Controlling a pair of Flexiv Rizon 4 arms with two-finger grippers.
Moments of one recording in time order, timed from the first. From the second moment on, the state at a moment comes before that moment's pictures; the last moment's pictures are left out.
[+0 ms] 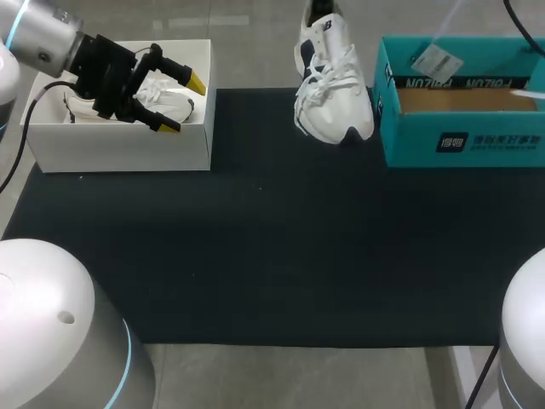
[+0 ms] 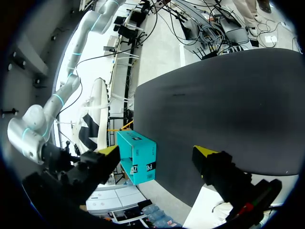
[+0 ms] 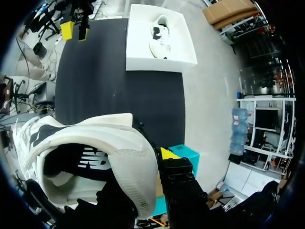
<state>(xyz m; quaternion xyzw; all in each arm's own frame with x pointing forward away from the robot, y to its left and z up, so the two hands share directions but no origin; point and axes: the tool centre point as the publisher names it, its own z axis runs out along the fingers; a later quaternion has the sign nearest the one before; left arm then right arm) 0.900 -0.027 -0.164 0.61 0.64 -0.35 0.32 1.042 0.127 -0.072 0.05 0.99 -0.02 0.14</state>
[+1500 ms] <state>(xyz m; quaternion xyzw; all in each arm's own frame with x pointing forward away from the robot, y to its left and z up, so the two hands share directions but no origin) 0.900 -0.027 -0.164 0.61 0.64 -0.35 0.32 1.104 -0.091 -0.087 0.06 0.98 -0.04 0.16</state>
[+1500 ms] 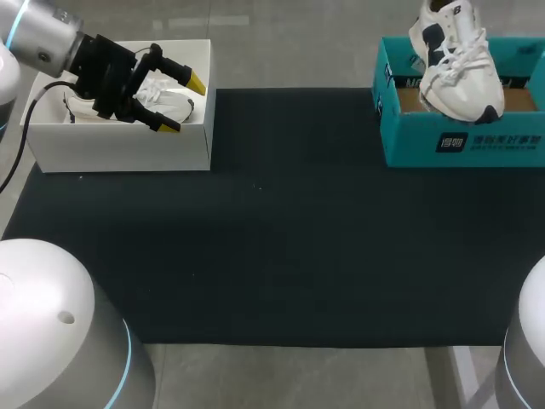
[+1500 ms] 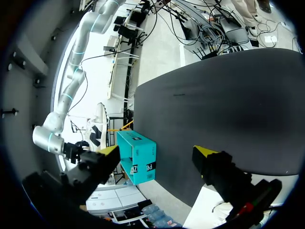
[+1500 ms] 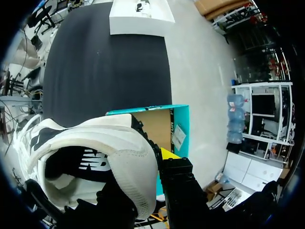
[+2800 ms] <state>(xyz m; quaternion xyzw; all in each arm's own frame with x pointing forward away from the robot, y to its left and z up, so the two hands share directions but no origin) 0.900 -0.027 -0.164 0.61 0.64 -0.35 0.32 1.149 -0.341 -0.152 0.29 0.95 -0.07 0.13</state>
